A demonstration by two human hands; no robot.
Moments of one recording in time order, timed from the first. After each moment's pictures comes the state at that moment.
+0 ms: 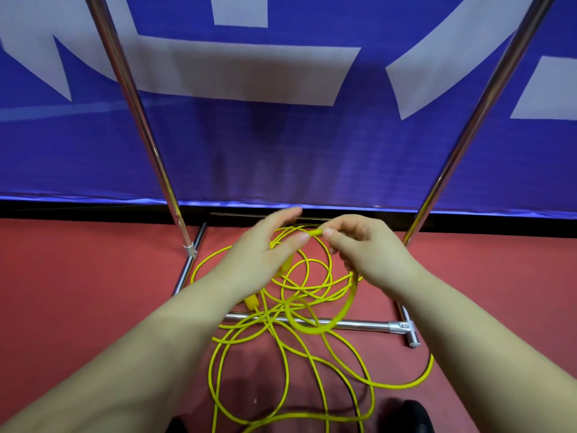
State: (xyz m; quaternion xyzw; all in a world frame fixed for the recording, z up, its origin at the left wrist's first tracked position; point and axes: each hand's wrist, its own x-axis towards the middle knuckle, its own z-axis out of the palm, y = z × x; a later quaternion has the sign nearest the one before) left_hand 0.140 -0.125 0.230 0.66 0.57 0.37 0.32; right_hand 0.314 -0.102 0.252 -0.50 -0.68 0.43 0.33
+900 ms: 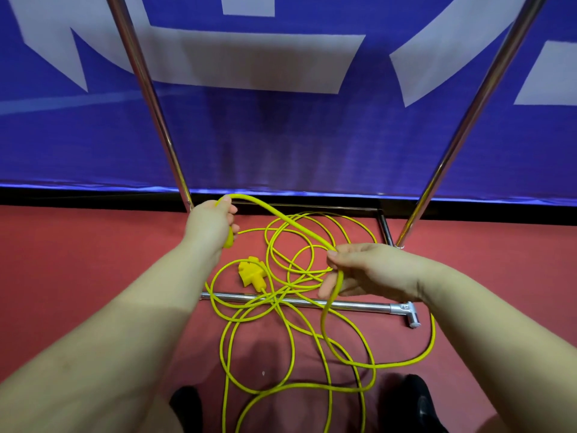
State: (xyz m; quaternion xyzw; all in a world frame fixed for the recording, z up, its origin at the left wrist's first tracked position) left_hand 0.094 -0.116 0.221 0.30 0.67 0.54 0.41; right_hand 0.330 -0.130 0.239 -0.43 -0.54 0.72 0.12
